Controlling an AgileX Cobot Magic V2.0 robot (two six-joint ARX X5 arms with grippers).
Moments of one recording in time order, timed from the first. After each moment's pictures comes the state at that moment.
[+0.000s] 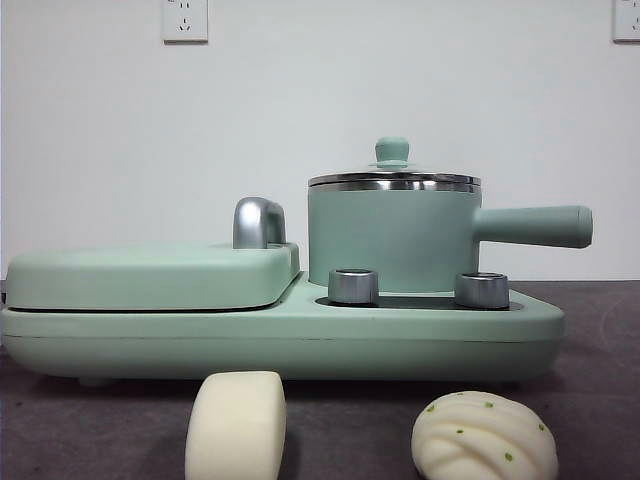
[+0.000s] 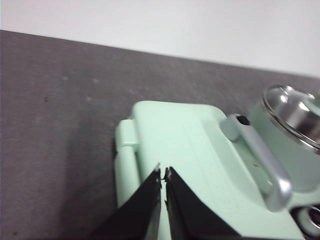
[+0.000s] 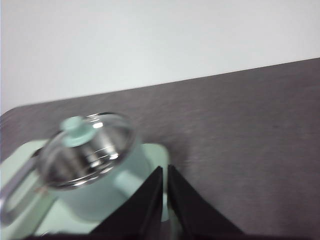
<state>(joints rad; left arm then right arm) -0.20 0.51 0.50 -0.27 0.15 -0.21 -0.02 0.34 0.55 -0.38 -0.33 0.25</state>
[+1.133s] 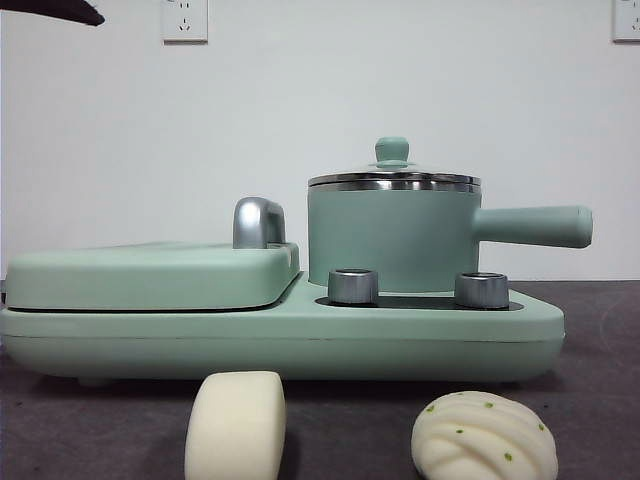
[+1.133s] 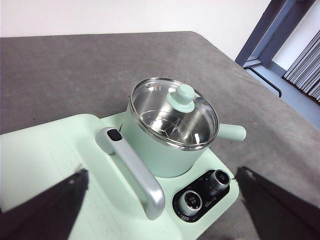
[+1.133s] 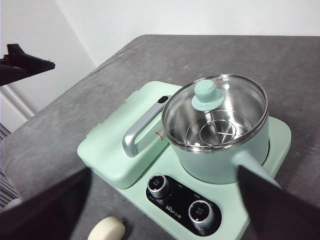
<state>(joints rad) -0.27 0.87 0.92 -0.41 0.53 -0.12 -0.01 0.63 0.83 -0.61 -0.82 0.05</state>
